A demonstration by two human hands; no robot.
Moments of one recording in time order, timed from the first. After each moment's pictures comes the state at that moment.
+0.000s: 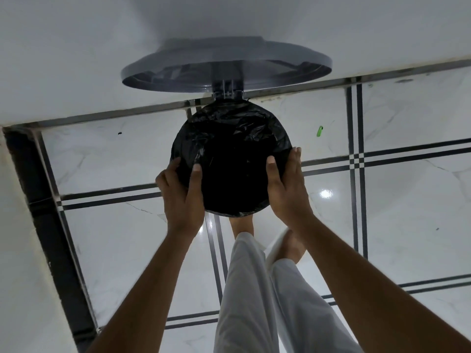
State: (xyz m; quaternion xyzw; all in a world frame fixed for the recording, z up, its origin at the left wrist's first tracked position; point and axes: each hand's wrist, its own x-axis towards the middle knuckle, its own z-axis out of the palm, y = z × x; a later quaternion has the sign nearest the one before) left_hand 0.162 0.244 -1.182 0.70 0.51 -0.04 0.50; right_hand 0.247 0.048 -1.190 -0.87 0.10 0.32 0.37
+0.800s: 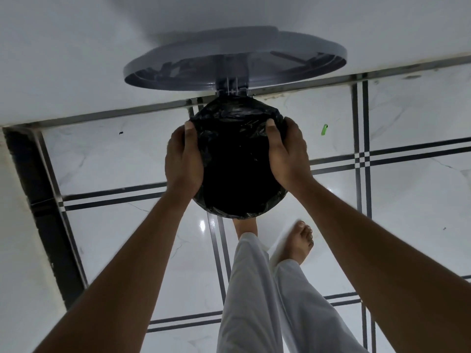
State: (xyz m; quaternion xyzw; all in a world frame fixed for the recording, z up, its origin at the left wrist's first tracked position) left_hand 0.238 0.275 -1.180 0.72 0.49 -0.10 0.49; right_hand 0.312 0.083 -1.190 -0.88 0.10 0.25 0.39
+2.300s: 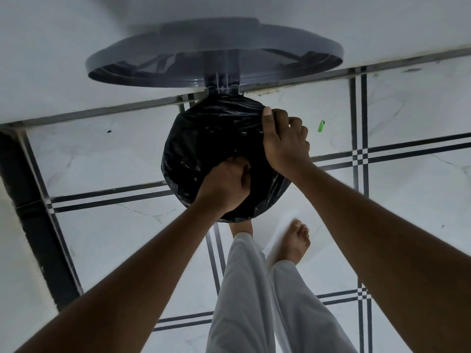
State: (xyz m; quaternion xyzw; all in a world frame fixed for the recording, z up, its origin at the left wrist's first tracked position) left_hand 0.232 0.206 -1.230 0.88 0.12 -0.29 0.36; right_hand 0.341 0.077 -1.220 -0.89 0.10 0.33 0.29
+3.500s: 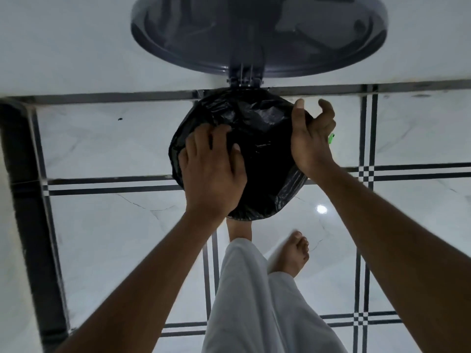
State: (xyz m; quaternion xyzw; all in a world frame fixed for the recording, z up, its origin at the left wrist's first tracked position) left_hand 0.205 0.215 -1.181 0.93 0.27 -0.01 0.23; right_hand 0.335 0.069 -1.196 -0.86 0.12 0.29 0.39
